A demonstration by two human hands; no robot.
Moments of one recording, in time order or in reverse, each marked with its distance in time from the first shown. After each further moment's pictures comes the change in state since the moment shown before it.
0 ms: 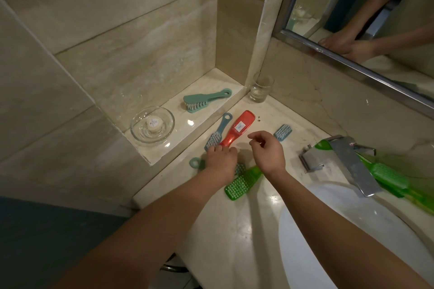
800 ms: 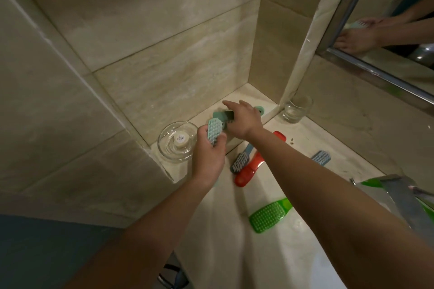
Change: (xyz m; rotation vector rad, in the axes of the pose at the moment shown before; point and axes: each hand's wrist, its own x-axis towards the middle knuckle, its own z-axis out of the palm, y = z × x) left_hand 0.006 -0.087 -0.019 -1.473 0.630 -0.420; right_hand 0.096 -0.121 0.087 -0.514 -0.451 -0.390
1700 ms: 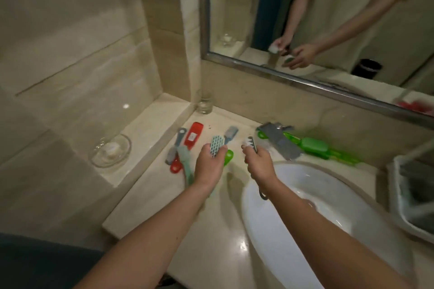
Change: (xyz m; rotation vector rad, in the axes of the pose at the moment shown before) left_hand -0.143 0.021 0.101 0.092 -0.385 0.059; right_hand -0.269 0.101 -0.009 0.864 0.620 0.550
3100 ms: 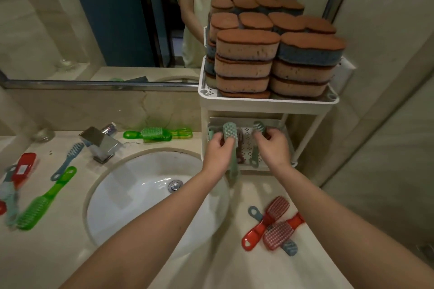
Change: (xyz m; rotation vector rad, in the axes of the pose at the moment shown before) left_hand -0.288 0.109 0.356 -0.015 -0.597 0.158; right_hand -0.142 0.095 -0.462 -0.122 0.650 -0.068
